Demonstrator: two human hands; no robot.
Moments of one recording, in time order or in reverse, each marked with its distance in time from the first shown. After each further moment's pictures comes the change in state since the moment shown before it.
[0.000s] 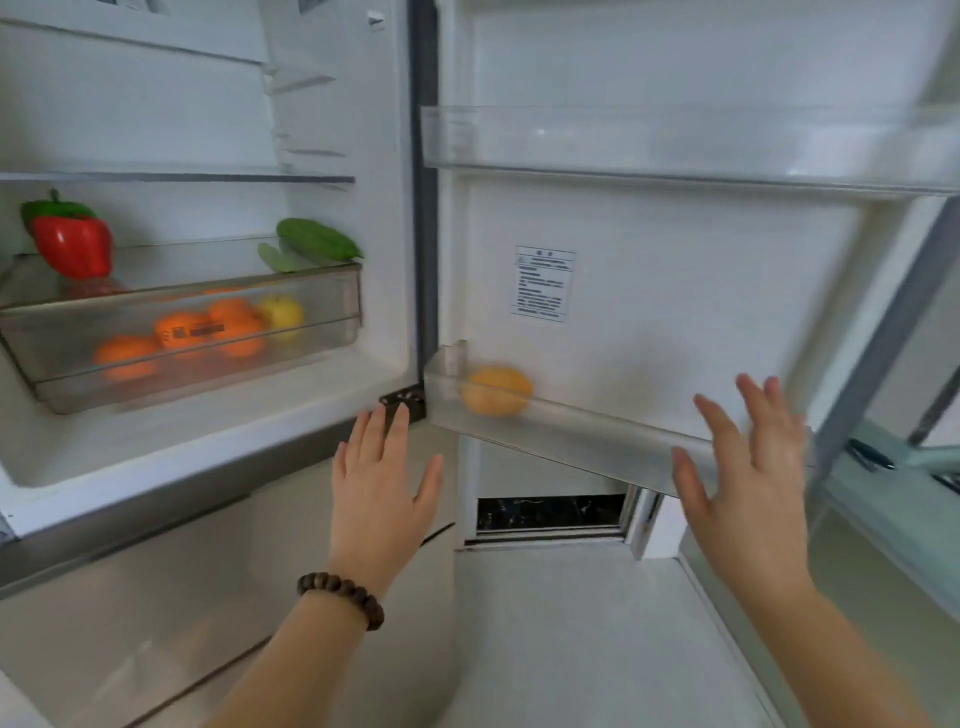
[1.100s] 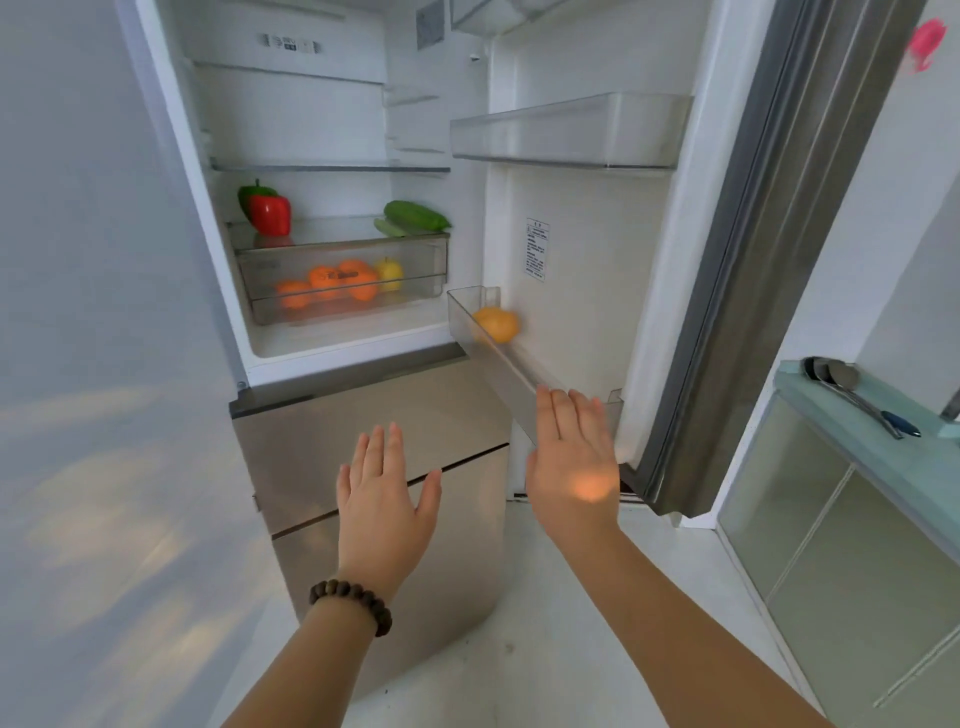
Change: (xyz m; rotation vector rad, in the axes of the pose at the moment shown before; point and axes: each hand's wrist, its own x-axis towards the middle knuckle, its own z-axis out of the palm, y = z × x) left_hand -0.220 0.001 -0.119 0.081 -0.008 -0.222; right_hand -0.123 -0.177 -0.072 -0.127 -0.315 -0.151
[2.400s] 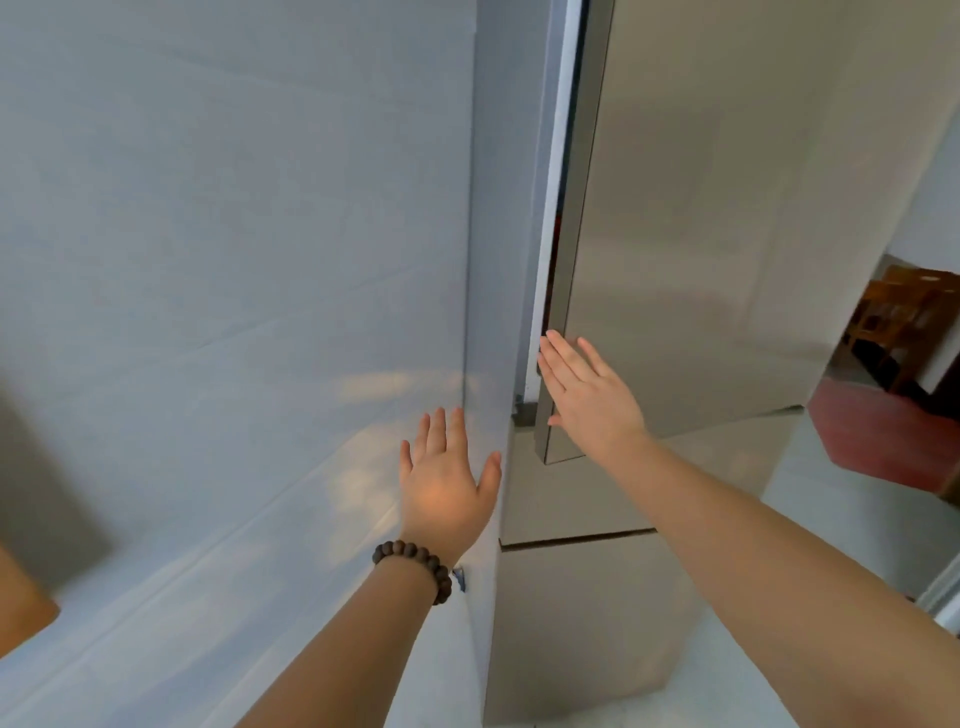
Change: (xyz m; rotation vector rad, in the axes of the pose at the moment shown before) left_hand 0.052 -0.231 -0.151 0.161 0.086 -0.233; right_hand 0.139 -0.310 0.050 -0.386 0.025 -0.798
